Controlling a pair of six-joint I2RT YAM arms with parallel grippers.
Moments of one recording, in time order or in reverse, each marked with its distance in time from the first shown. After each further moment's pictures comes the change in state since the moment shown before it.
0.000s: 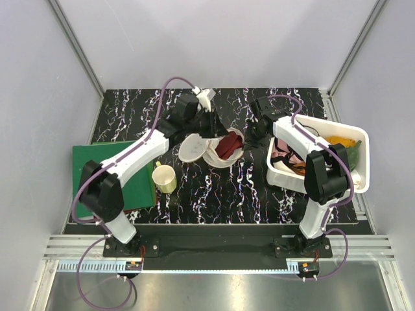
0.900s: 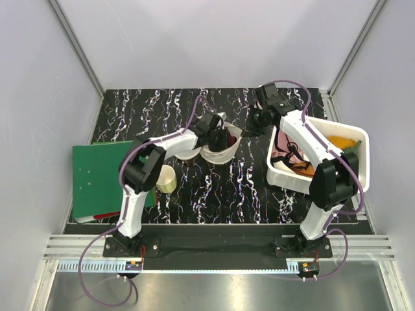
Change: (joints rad) left arm -0.025 0.496 0.162 -0.015 -0.085 -0.041; right arm 0.000 -0.079 0.130 -0.063 -0.026 0.010
